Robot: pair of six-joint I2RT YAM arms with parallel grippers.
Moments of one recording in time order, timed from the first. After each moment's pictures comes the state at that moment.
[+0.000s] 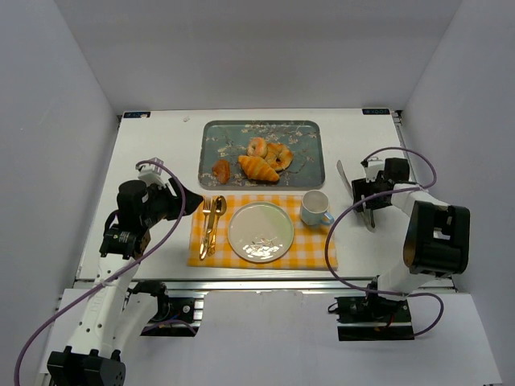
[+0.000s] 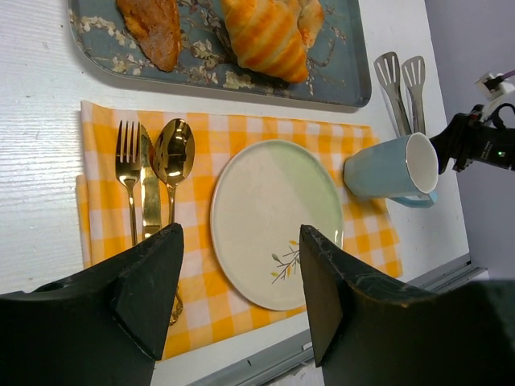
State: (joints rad) left arm -0.11 0.73 0.70 -0.41 0.36 -0.49; right arm -0.12 1.56 0.84 -0.29 -0.24 -0.35
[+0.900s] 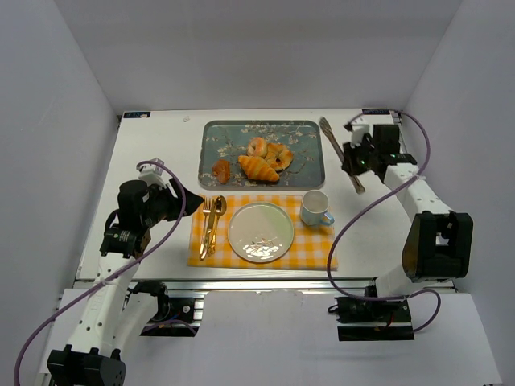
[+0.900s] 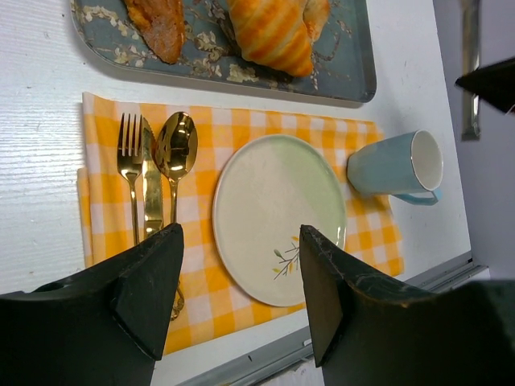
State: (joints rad) left arm -0.11 0.74 0.70 -0.42 0.35 -0.49; right arm 0.01 1.53 1.09 -0.37 -0.33 -0.33
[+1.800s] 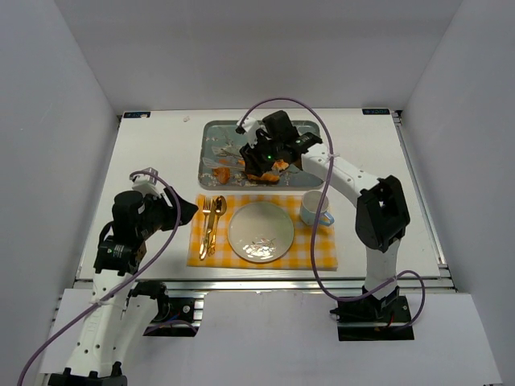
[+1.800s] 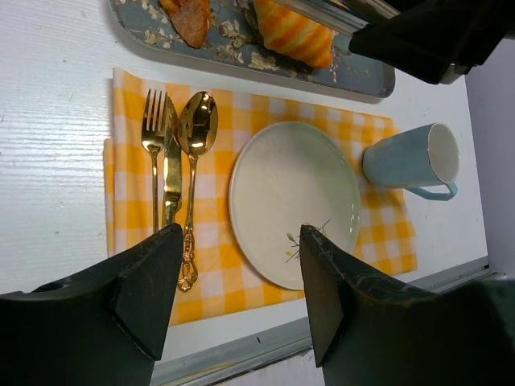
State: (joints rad) left arm -0.11 0.61 0.70 -0.56 0.29 -0.48; right arm 0.67 1.94 1.70 -0.48 -0.38 -0.26
